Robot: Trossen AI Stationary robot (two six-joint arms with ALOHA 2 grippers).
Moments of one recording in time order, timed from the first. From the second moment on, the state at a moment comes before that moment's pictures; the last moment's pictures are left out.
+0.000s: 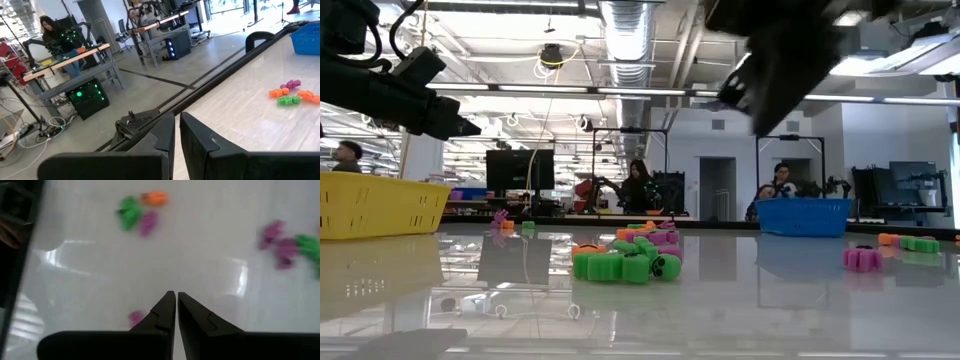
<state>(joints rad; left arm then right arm) 0.12 0.06 0.02 0.04 -0.87 0.29 0.30 1.59 1.13 -0.54 -0.13 0.15</state>
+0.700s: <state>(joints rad) 0.12 0.06 0.02 0.04 -0.87 0.29 0.69 1.49 0.77 -0.19 0.47 0.41</state>
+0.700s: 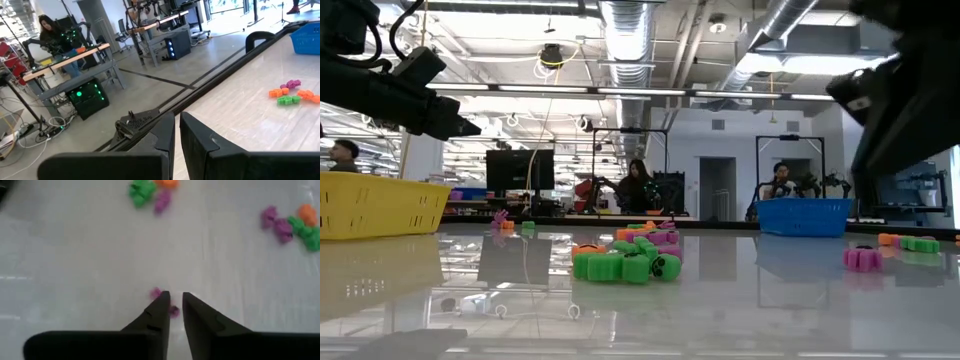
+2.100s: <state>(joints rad) 0.12 0.06 0.02 0.04 -0.87 0.29 0.55 1.58 0.75 -0.16 0.25 0.26</state>
